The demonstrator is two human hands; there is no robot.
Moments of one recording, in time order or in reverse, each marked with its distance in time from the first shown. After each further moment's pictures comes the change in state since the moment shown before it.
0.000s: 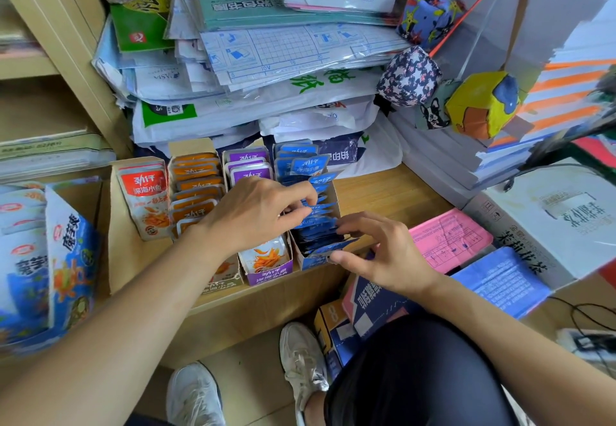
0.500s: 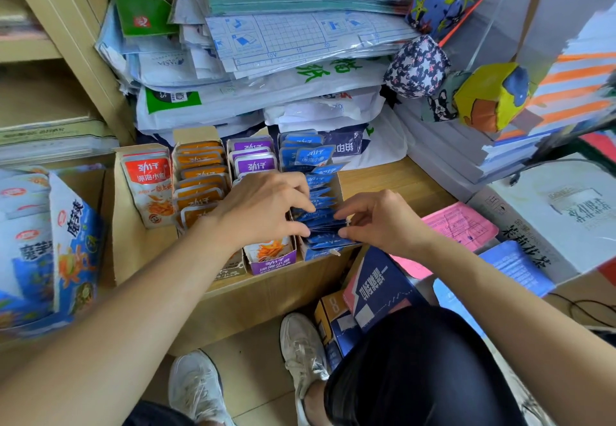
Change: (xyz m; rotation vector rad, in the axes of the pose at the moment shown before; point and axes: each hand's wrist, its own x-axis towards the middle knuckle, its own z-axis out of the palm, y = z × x) left_hand -0.003 -0.007 0.011 0.072 -0.161 -0.048; right_hand 0.035 0.002 -0.010 0.020 -0.193 0.302
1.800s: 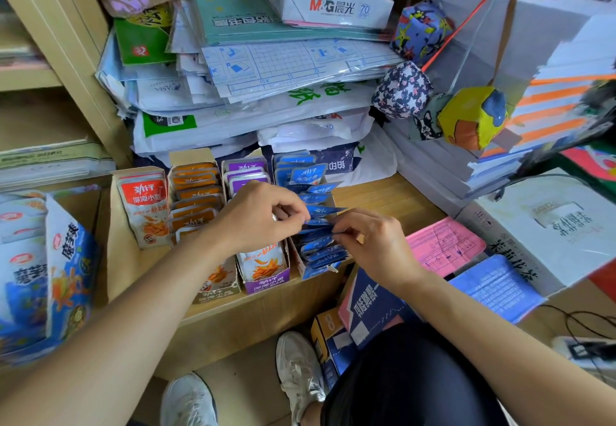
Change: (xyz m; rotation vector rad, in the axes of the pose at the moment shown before) left_hand 0.003 0.009 -0.013 -0.493 0.103 -0.214; right_hand -0.011 -0.002 0.017 -0.192 0.387 -0.345
